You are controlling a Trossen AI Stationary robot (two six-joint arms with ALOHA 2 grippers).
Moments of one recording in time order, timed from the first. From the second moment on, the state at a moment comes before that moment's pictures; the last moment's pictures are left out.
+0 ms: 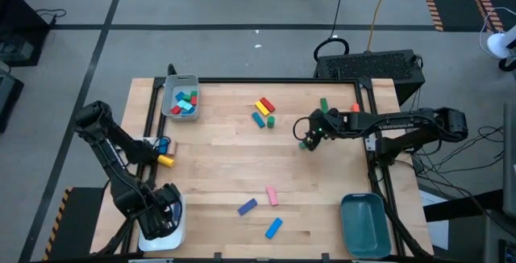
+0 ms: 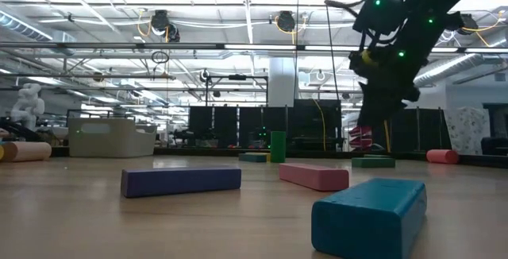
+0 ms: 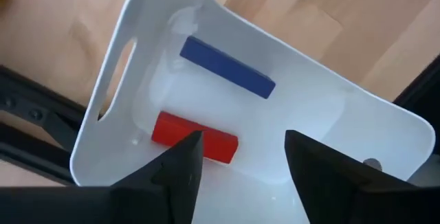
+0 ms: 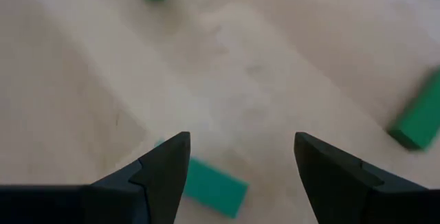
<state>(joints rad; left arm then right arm) -1.00 1.41 1.06 -1.12 0.06 -1.59 -0.18 1.24 0.65 -0.45 0.28 0.51</state>
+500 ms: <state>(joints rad) -0.96 1.41 1.06 -1.12 -0.32 -1.50 -0.18 1.32 0.65 -0.51 0.10 -0.03</state>
